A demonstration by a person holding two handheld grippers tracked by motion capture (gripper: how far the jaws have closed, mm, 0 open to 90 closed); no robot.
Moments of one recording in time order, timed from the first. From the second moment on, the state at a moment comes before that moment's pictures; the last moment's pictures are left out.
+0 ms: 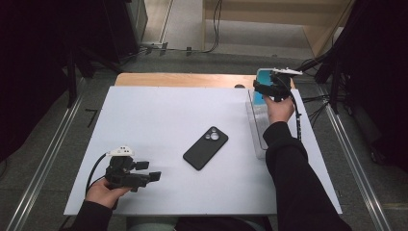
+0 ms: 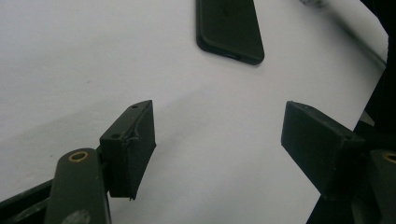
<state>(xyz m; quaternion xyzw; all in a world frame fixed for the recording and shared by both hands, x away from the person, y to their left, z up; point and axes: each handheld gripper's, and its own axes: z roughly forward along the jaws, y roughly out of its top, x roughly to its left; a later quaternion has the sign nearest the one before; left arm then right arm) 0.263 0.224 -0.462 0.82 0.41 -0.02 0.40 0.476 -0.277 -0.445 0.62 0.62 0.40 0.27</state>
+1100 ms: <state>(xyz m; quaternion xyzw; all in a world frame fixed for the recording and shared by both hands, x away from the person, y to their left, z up) 0.268 0.218 -0.464 0.82 0.41 -0.03 0.40 0.481 -0.274 -0.447 0.63 0.64 0.38 0.24</state>
